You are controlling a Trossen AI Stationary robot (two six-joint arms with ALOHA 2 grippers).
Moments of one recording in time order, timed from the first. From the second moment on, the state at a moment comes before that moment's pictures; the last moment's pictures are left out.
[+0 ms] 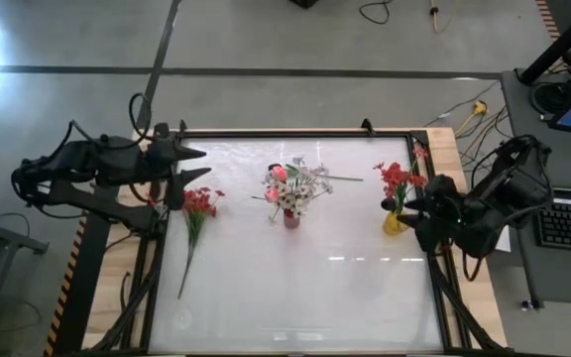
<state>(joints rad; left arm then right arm) -0.11 0.88 1.36 -0.90 -0.45 -0.09 0.79 1.11 1.53 -1.55 0.71 1.36</state>
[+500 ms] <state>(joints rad) -0.11 0.92 1.36 -1.05 -0.43 -0.11 0.57 1.38 1.86 -1.08 1.02 0.65</state>
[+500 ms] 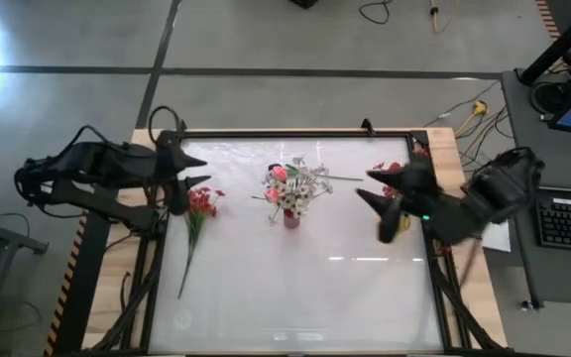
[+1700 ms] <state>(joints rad) -0.11 0.88 1.21 -1.13 -0.44 -0.34 -0.63 1.63 1.59 -0.99 -0.14 -0.41</state>
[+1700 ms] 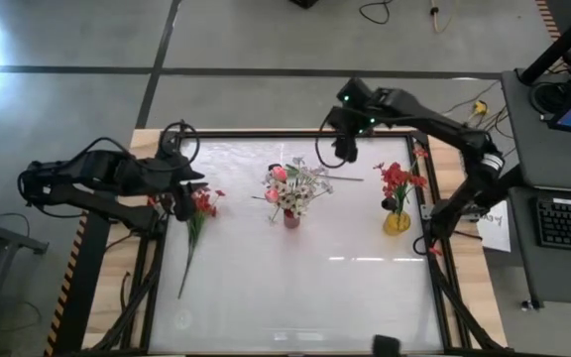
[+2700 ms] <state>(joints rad) -0.11 0.88 1.22 -1.12 -0.49 -0.37 -0.58 1.92 1.32 -0.53 -0.21 -0.29</state>
